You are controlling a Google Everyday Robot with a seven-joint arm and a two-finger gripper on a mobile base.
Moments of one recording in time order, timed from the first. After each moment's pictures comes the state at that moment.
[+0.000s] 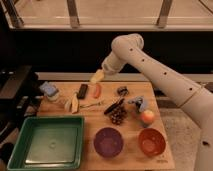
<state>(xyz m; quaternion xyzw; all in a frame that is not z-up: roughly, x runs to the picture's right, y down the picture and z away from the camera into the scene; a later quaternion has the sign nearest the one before) 0.004 -0.060 0.747 0.08 -0.28 -0.82 0.49</state>
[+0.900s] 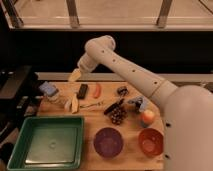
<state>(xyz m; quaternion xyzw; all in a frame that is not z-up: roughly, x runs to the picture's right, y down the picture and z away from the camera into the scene) -0.146 -0.089 0.792 0.17 -0.26 -0.87 0.38</state>
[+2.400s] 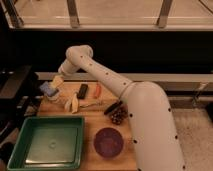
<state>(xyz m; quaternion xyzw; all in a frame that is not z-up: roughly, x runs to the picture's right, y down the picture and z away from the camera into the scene) -0.267 -0.052 0.844 0.25 -0.32 -0.86 0.31</state>
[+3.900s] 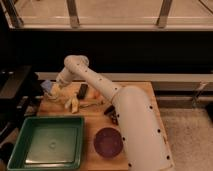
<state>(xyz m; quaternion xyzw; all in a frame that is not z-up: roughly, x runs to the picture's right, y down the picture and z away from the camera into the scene) -0.284 -0.009 0.880 0.23 -0.38 -0.84 0.31</state>
